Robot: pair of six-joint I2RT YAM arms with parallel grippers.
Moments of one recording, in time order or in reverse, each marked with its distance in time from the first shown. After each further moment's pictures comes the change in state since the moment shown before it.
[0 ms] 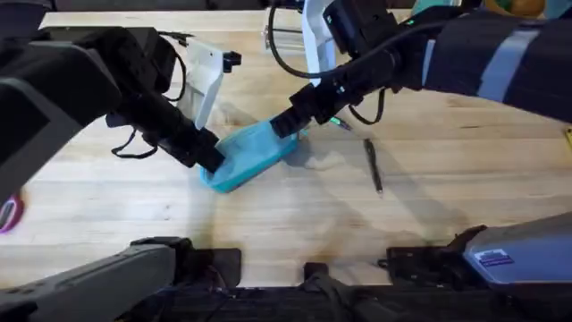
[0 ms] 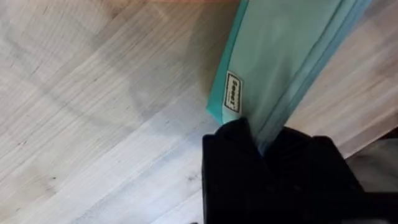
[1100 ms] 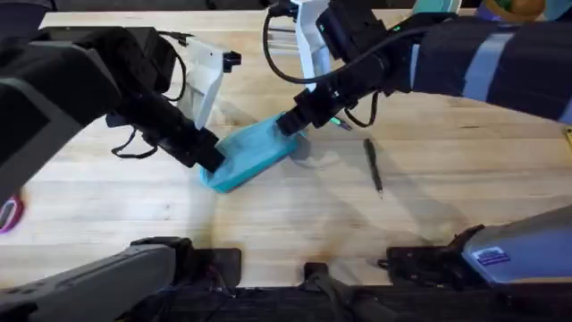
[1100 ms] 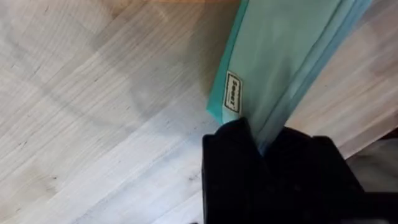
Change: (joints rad) left arm 0.000 0.000 0.000 0.002 0.000 0.000; right arm 0.015 0.039 0.000 0.008 0.019 0.000
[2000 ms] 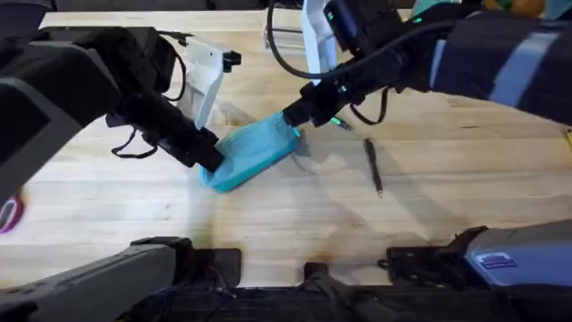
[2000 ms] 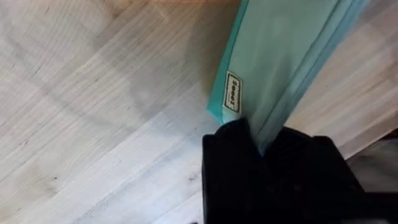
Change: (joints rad) left arm 0.000 0.000 0.000 0.001 -0.001 0.000; right arm 0.000 -0.077 0.000 -0.015 -0.004 0.004
